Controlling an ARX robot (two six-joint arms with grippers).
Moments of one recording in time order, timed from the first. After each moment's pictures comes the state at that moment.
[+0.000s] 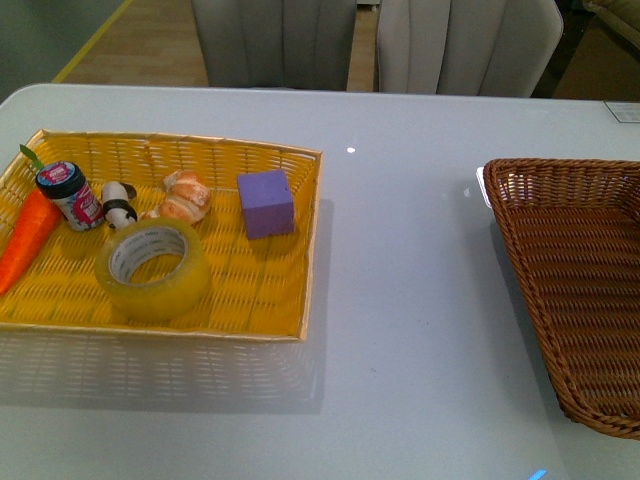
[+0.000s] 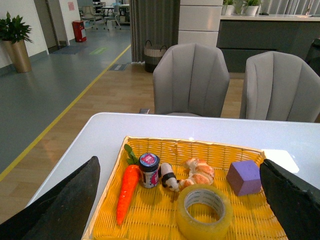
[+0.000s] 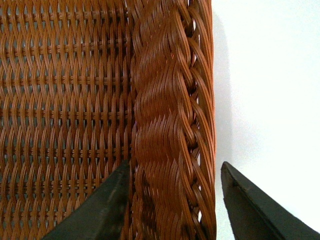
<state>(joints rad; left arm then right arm) 0.00 0.02 0.01 0.00 0.00 -0.01 -0.42 2.29 1.11 0.29 -0.17 -0.35</state>
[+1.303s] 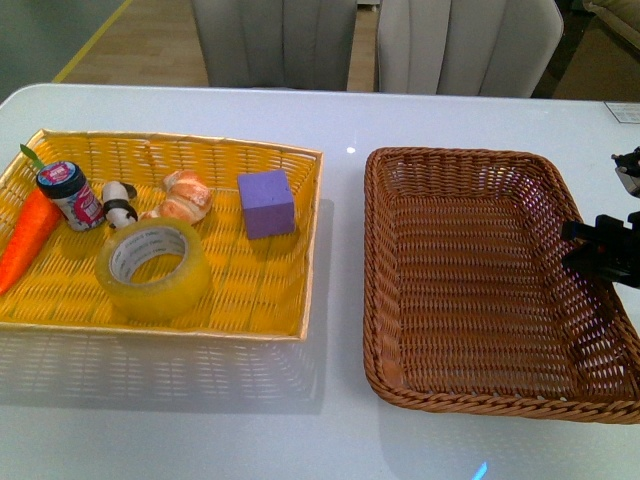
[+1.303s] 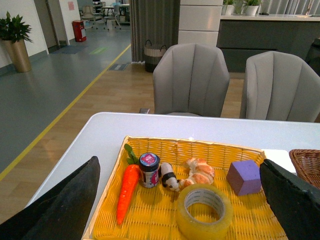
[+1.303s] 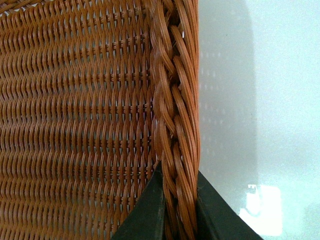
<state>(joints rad) 0.00 0.02 0.01 0.00 0.00 -0.01 -0.11 2.23 0.99 0.33 -0.23 0.10</state>
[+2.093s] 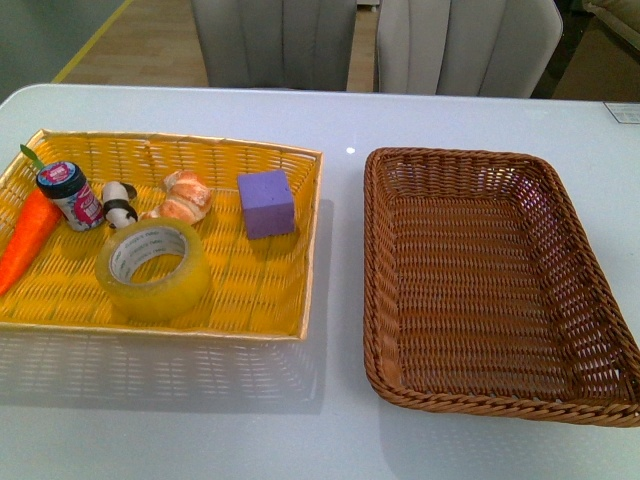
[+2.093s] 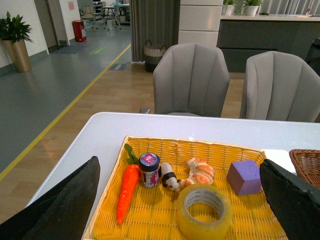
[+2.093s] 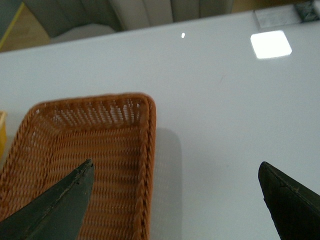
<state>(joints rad) 0.00 0.02 0.01 0.00 0.00 -0.01 -0.29 1.68 0.64 0.61 -0.33 0.01</state>
